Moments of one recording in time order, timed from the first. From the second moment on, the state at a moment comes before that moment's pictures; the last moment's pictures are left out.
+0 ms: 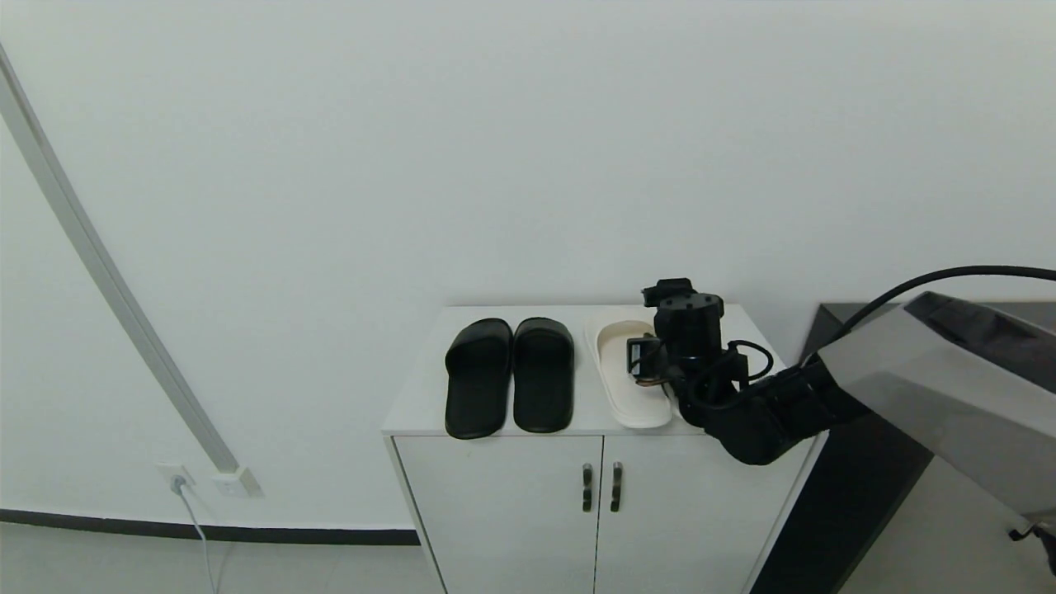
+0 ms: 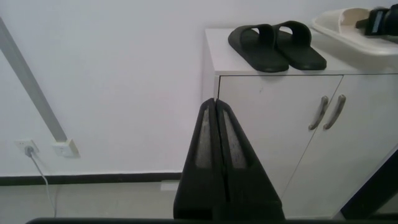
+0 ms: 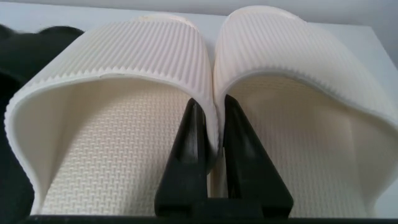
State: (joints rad) left arm 0.00 0.00 0.00 0.01 0.00 -0.01; right arm 0.59 2.26 -1.30 -0.73 -0.50 0.13
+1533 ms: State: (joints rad) left arm 0.00 0.00 0.00 0.01 0.00 -0.01; right arm 0.70 1.74 -0.61 -0.84 0.01 0.09
